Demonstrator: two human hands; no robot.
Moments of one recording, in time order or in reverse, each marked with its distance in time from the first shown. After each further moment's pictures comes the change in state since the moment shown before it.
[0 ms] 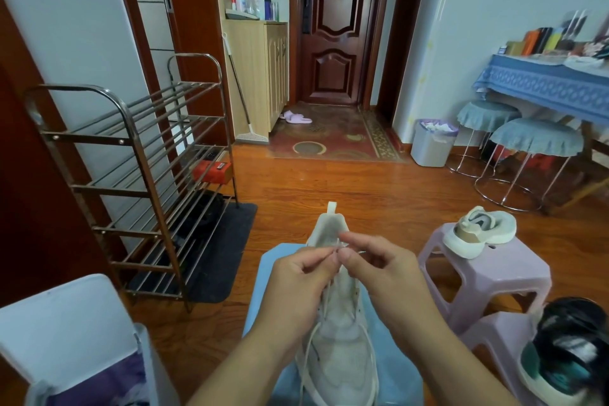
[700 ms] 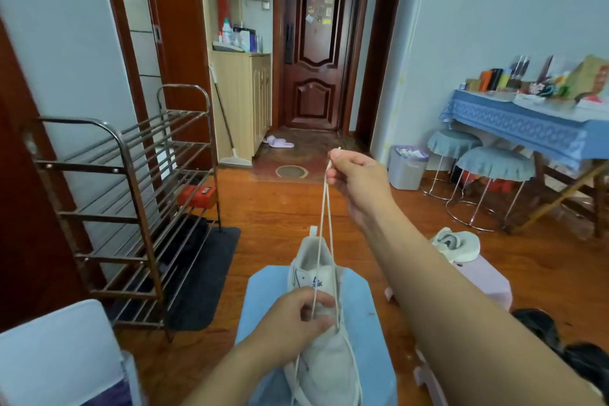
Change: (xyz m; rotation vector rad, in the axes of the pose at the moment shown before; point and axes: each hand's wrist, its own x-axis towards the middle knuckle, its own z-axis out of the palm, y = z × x) left_hand 0.010 -0.037 -0.021 0.620 -0.254 0.011; right_hand 0.111 -0.096 0.009 0.326 0.099 -0.041
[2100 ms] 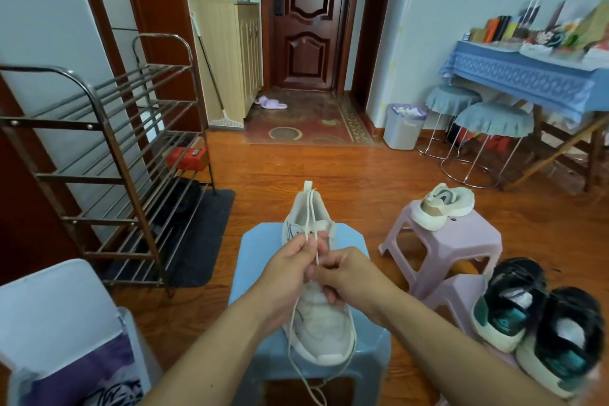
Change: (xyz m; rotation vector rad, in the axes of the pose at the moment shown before) left_hand -0.005 0.020 0.016 -0.771 0.005 -0.159; right_hand -0.122 0.118 -0.070 -0.523 -0.385 0.410
